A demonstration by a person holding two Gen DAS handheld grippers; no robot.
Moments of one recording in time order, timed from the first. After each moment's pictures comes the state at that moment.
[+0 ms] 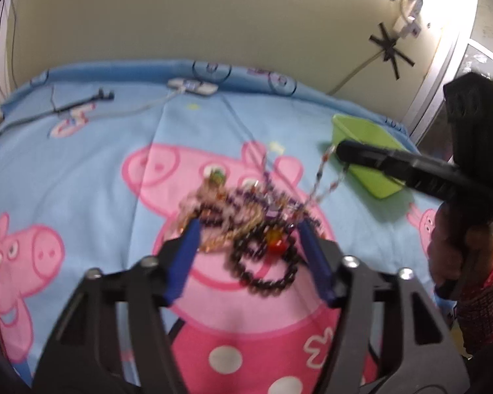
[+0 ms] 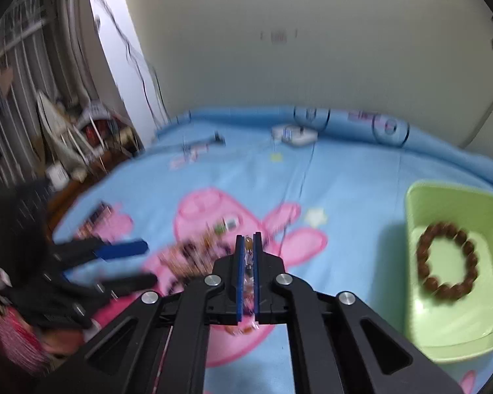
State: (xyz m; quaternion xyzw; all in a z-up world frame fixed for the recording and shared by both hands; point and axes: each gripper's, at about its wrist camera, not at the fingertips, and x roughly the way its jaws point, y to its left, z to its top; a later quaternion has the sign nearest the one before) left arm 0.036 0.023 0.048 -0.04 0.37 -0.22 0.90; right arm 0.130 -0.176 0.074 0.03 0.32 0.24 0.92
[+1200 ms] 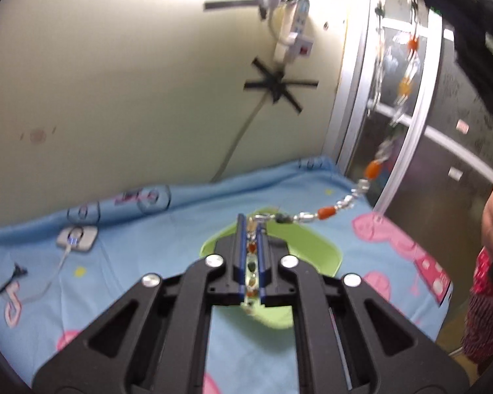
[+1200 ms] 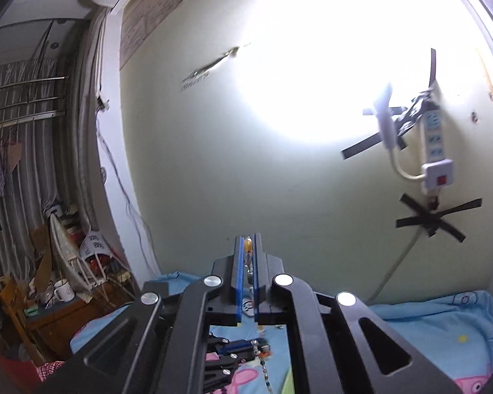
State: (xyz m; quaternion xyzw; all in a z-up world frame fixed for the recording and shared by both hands) left arm 0.094 -0.167 0.187 0.05 0.27 -0.37 0.89; right arm 0.037 -0.310 0.290 0.08 0.06 0.17 0.98
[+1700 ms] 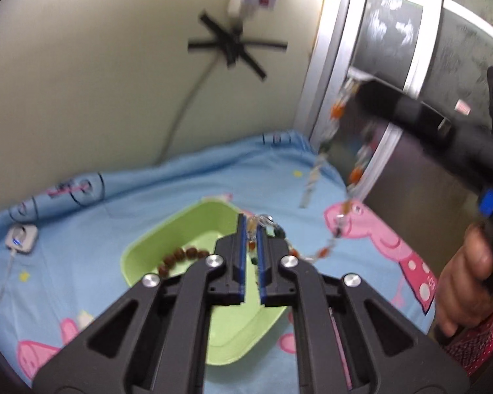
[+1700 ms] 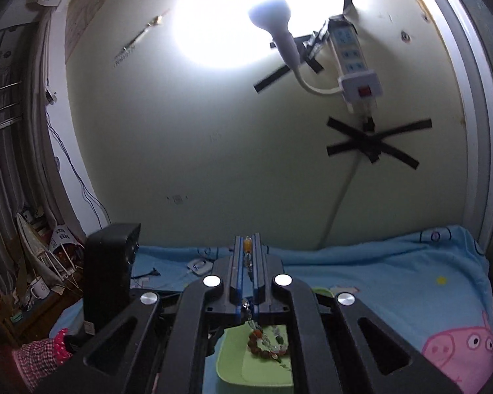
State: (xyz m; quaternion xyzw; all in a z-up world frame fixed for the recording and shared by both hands) left arm 0.105 -0.259 0.134 0.06 0.34 -0.41 0.84; right arm 0.057 -0.391 0.181 0.13 0.15 0.10 0.98
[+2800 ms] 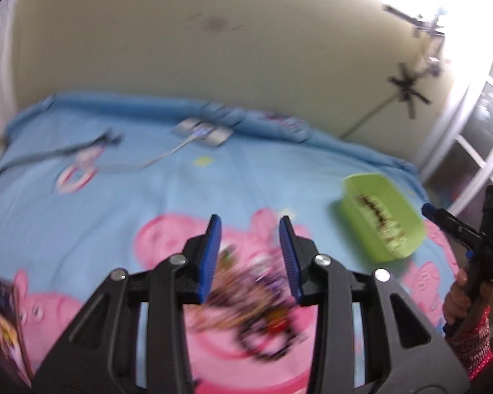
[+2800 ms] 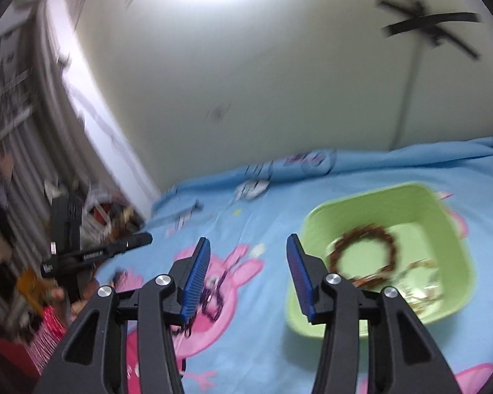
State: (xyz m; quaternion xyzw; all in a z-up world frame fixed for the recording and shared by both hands) left arm 0.093 0.044 0.090 -0.08 0.38 -0.17 0.91; right arm 0.102 -0.293 0.082 0.15 0.26 0.23 0.93
